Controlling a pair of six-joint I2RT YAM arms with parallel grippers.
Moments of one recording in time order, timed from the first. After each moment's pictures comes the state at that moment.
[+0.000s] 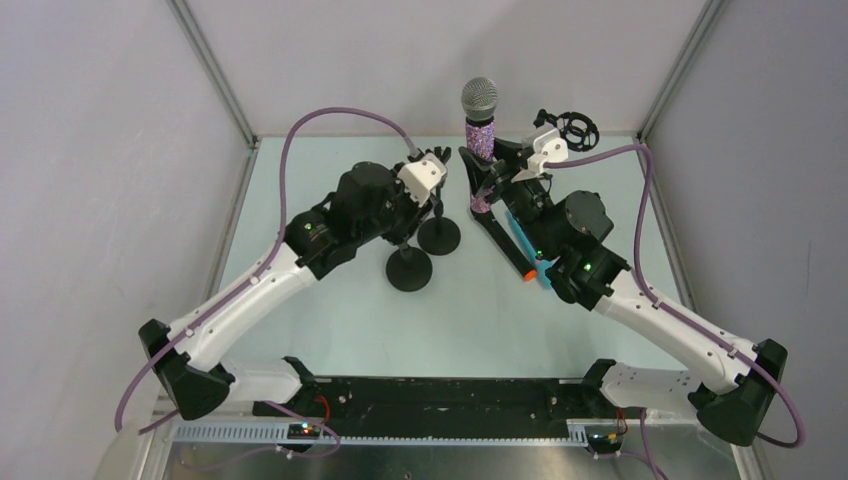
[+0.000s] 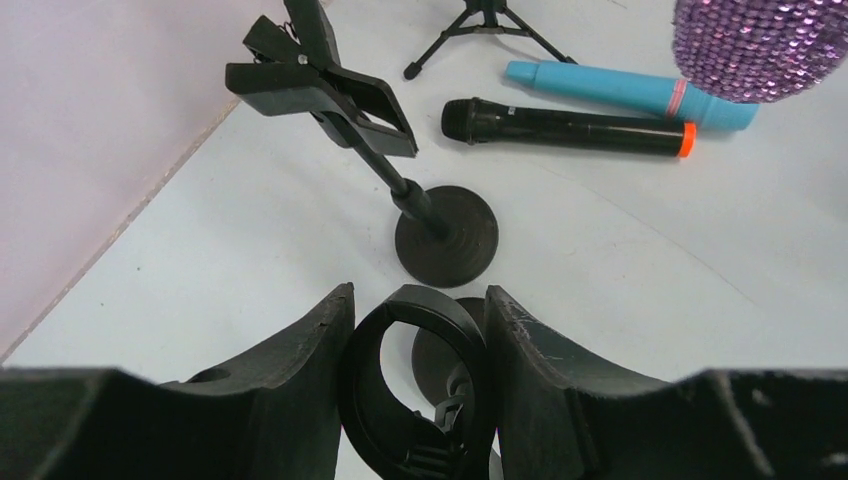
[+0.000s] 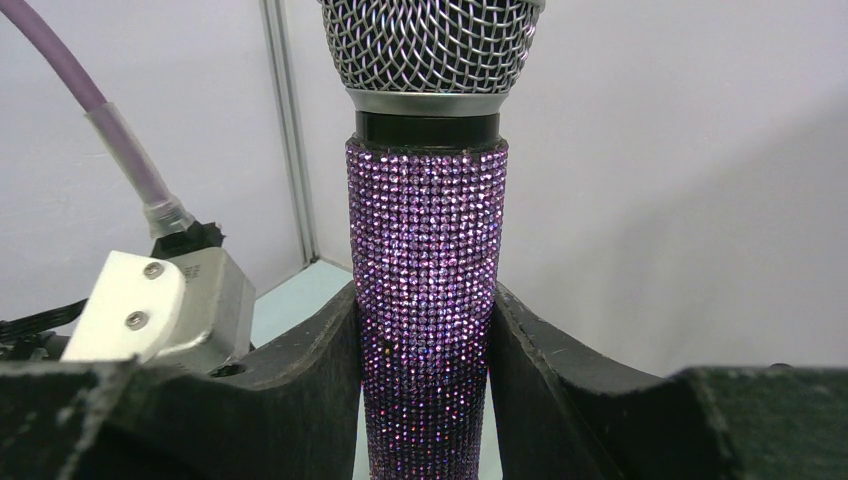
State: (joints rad) left arm -0.79 1.26 1.34 -0.49 -0.10 0.24; right arm 0.85 1.11 1.11 0.40 0.27 -0.12
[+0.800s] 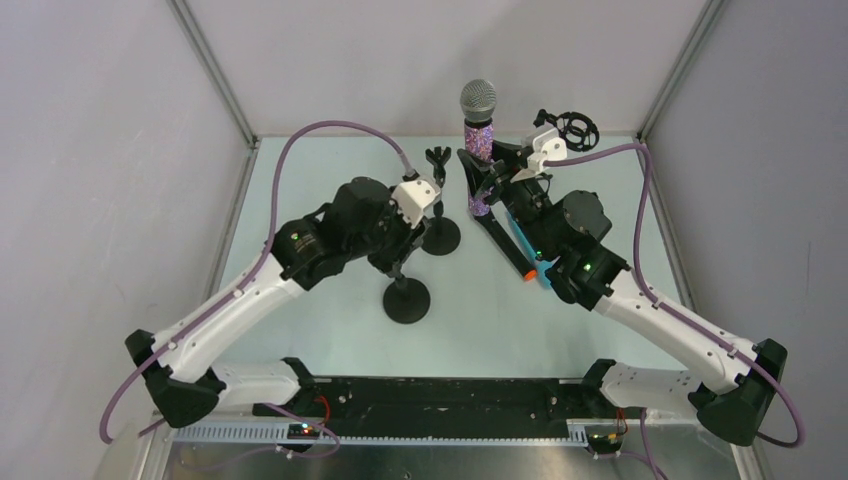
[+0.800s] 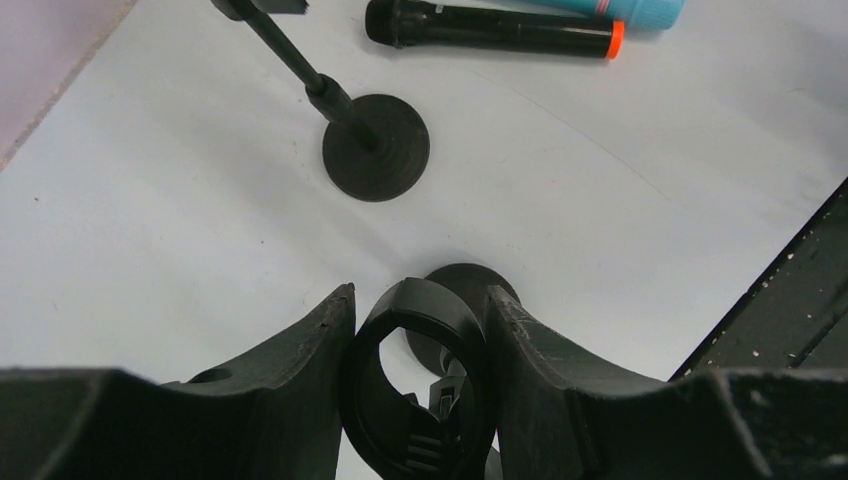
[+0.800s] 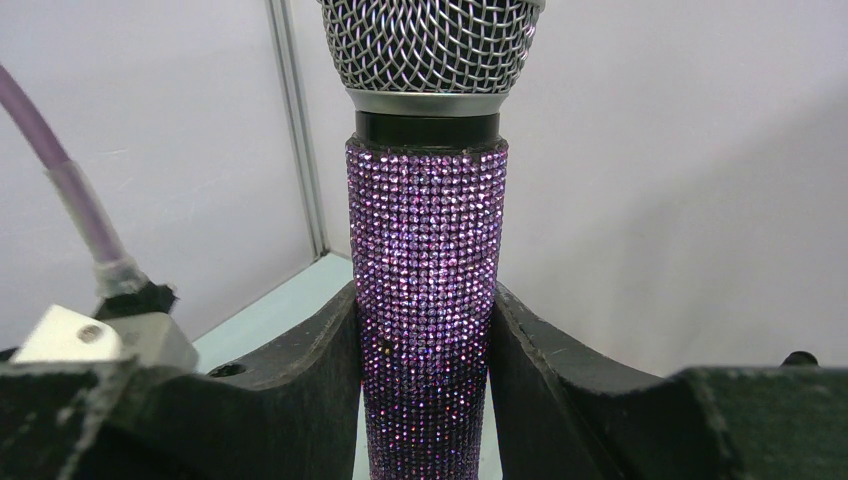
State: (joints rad) left arm -0.85 1.19 1.35 -0.74 -0.08 0.13; right arm 0.85 1.11 1.11 0.38 0.27 -0.08
